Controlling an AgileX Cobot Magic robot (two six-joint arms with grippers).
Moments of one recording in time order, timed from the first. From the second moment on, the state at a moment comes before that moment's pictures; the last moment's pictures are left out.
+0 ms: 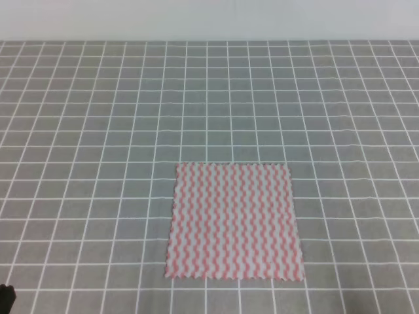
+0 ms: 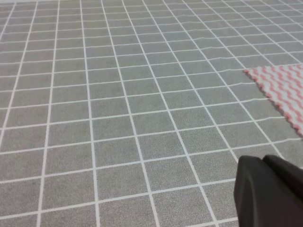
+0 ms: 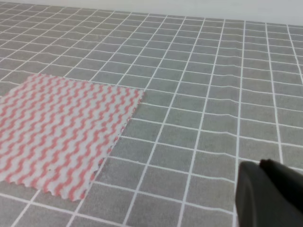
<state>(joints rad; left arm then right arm) -0.20 0.00 0.00 -0.15 0.34 0.11 0.12 0.00 0.00 0.46 0.36 -0.43</state>
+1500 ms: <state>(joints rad) -0.20 -0.01 0.01 -0.15 0.33 0.11 0.13 -0.01 0.01 0.46 0.35 -0.43</state>
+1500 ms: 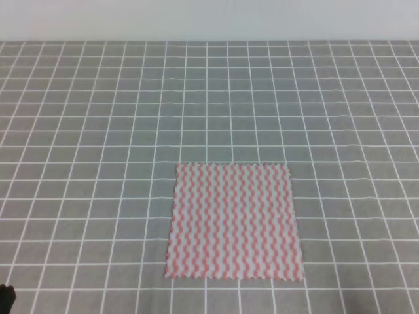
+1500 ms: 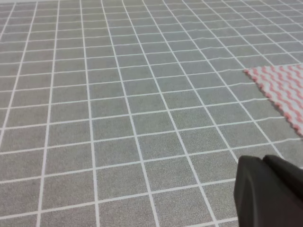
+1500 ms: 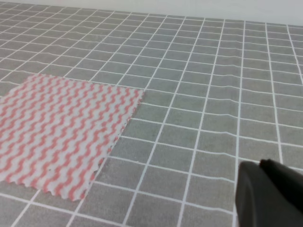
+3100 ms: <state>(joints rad) -0.20 0.00 0.00 -0.10 0.29 0.11 0.13 -0.01 0.01 0.46 0.35 -0.43</state>
